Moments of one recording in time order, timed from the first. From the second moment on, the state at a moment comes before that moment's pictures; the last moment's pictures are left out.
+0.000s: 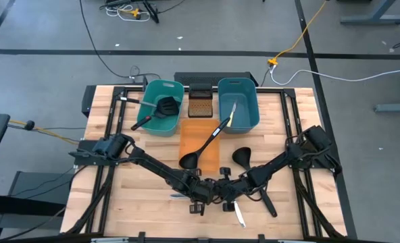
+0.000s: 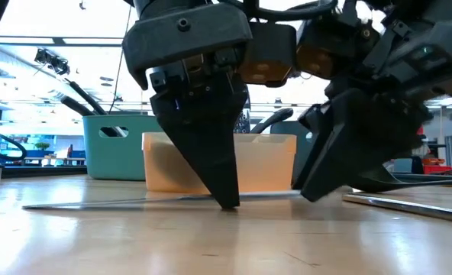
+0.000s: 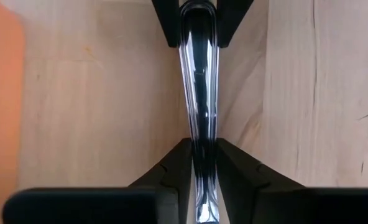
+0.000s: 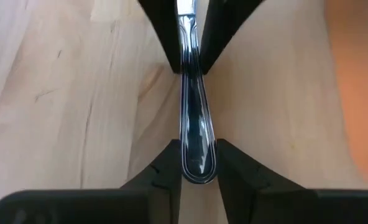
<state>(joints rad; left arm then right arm) -0.40 2.20 1.57 -0.58 -0.11 -0.46 0.49 1.89 0.96 0.02 0.24 0.34</state>
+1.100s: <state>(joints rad) -0.39 2.20 1.57 -0.61 -0.11 -0.42 0.51 1.85 1.03 -0.06 0.30 0.32</state>
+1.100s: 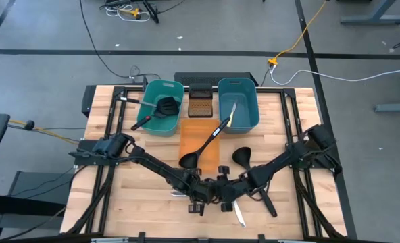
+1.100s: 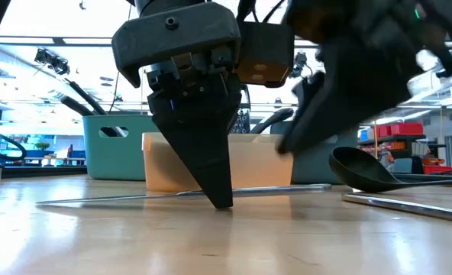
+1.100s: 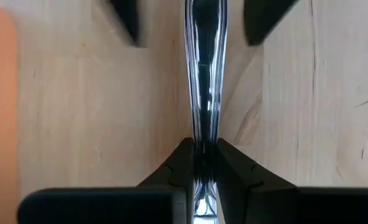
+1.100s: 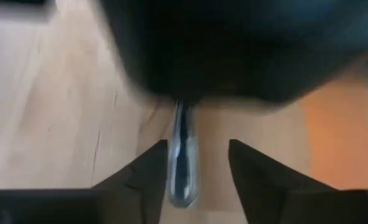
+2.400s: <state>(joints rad) -0.48 1.98 1.56 -0.61 -0.33 -0.35 0.94 1.21 0.86 -0.10 0.82 0.11</state>
